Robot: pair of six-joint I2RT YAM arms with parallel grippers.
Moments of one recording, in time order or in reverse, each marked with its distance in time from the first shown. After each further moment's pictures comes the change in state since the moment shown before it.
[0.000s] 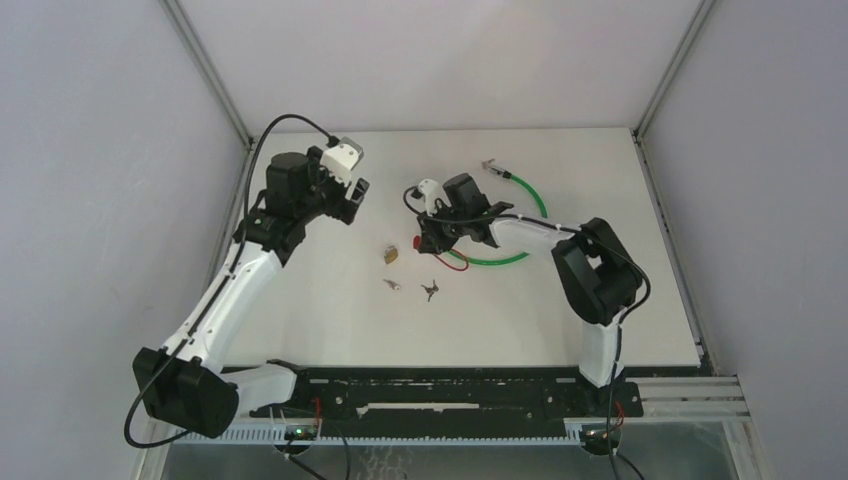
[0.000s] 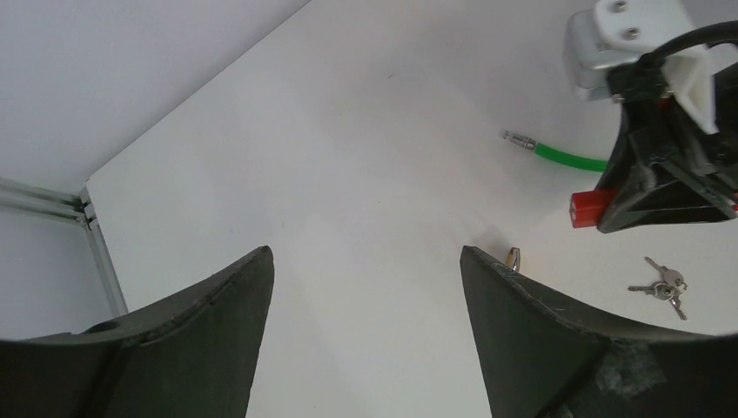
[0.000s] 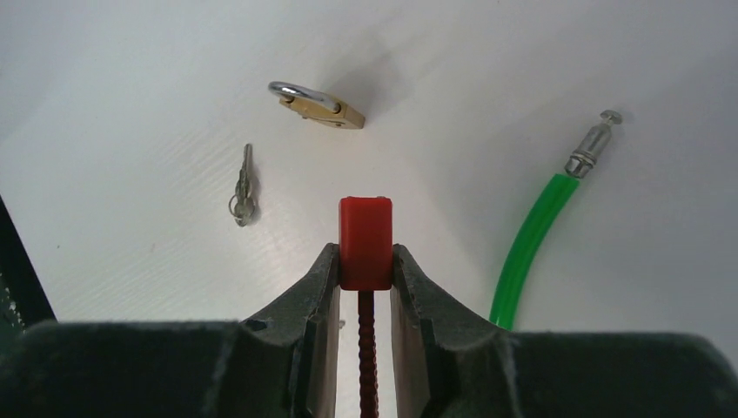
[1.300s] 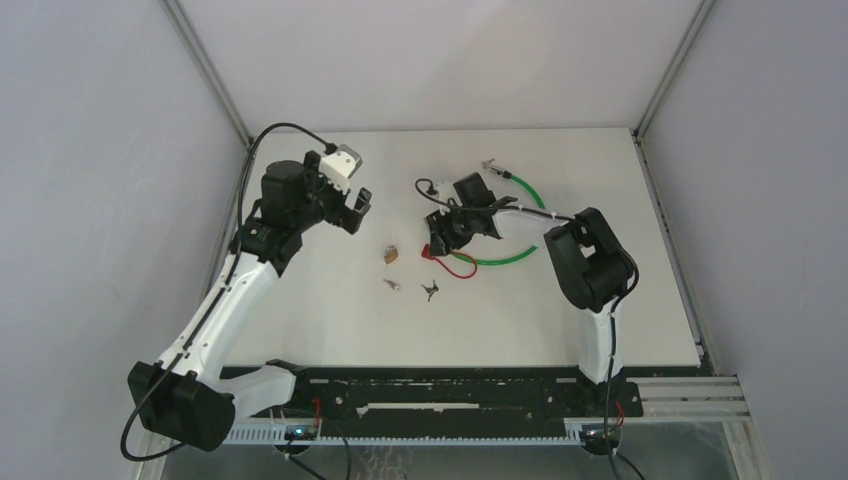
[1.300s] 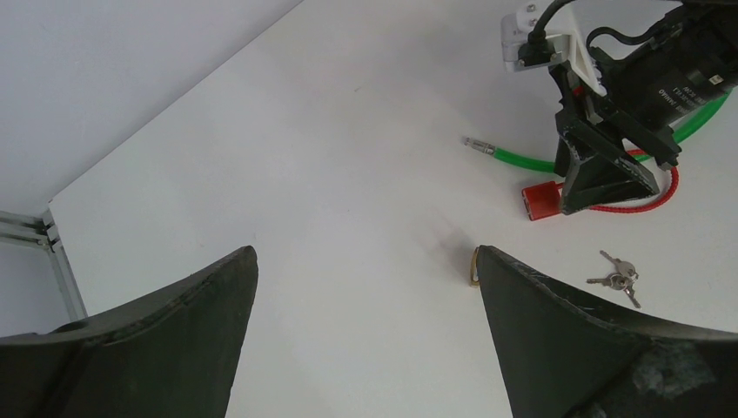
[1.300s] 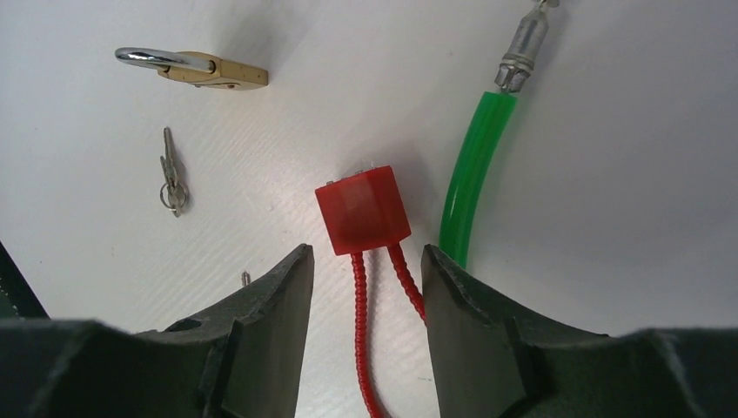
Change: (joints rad) left arm 0.003 -0.068 -0.057 0.017 0.080 -0.034; right arm -0.073 0.136 0.059 -0.079 -0.024 0.106
